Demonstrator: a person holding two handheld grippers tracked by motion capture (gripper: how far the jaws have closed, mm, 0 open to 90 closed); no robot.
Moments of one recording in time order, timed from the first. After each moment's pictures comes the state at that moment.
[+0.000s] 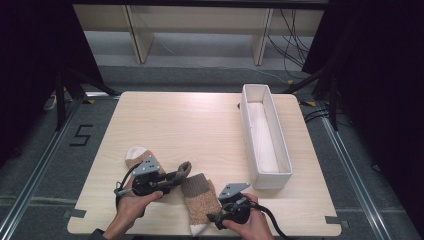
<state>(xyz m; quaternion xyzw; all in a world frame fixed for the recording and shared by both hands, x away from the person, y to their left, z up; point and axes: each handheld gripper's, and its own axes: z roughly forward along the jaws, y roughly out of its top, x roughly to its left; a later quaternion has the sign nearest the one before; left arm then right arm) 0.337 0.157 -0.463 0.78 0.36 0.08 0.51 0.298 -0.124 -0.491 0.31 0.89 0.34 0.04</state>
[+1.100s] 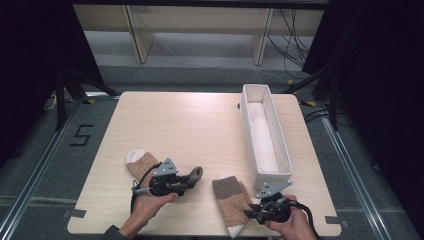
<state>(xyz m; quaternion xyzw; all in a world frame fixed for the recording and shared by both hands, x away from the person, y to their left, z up) 0.344 0.116 -0.478 0.81 0.33 0.07 0.48 0.291 -0.220 -0.472 0.33 0.89 0.32 0.01</state>
